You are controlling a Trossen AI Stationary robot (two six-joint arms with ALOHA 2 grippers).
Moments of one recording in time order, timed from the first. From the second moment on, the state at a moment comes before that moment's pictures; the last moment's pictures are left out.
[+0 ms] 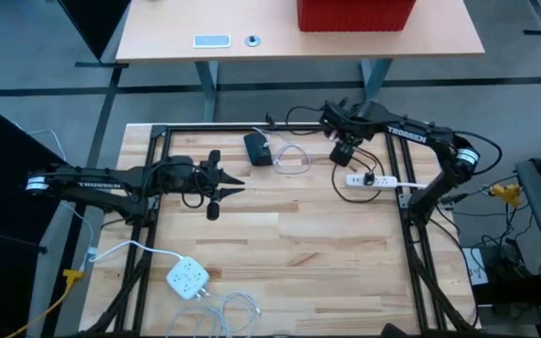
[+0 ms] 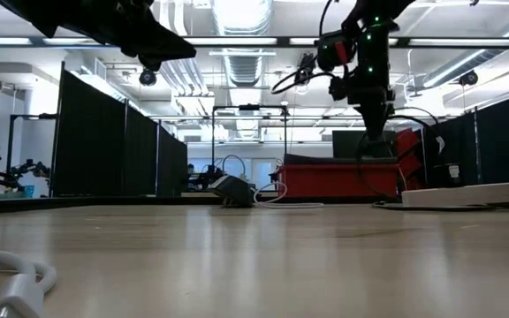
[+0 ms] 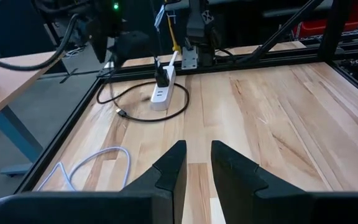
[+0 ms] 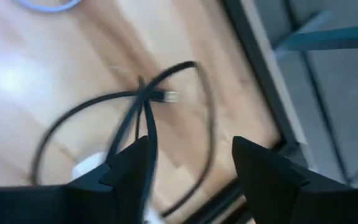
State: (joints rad) left arm 0.09 0.95 0.62 0.05 0.01 0.13; right arm -0.59 1.60 1.38 -1.20 0.26 -0.05
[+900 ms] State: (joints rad) left arm 0.09 0.95 0.62 0.04 0.01 0.12; right arm -0.44 1.39 1.40 -1.03 0.00 -0.10
